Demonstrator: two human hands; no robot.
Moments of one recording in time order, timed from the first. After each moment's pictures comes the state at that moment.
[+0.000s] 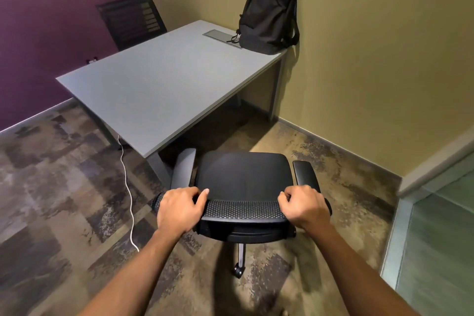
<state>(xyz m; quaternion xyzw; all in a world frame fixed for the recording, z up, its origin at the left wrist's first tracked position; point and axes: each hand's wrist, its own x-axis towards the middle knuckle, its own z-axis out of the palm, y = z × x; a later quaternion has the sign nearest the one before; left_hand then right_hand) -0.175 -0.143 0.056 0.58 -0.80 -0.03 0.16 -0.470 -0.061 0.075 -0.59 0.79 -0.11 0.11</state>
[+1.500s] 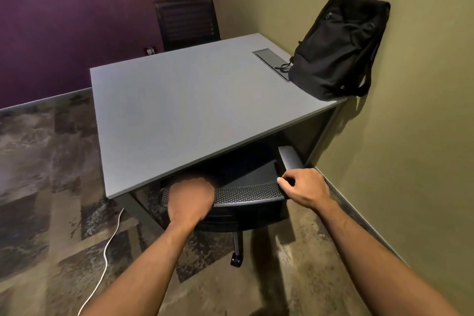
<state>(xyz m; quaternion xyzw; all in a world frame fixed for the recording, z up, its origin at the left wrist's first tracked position) -0.377 -0.434 0.072 0.76 -0.64 -0.03 0.10 -0.668 -0.502 0.070 -0.79 0.59 -0.13 0.07</state>
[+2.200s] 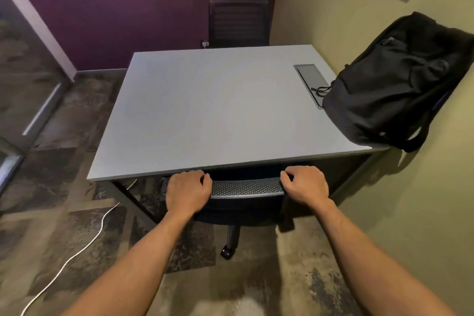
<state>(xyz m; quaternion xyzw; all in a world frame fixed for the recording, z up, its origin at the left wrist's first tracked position) -0.481 -0.569 0.056 0.85 -0.50 0.00 0.13 -0.739 -0.725 0.060 -0.86 0.50 -0.08 0.06</state>
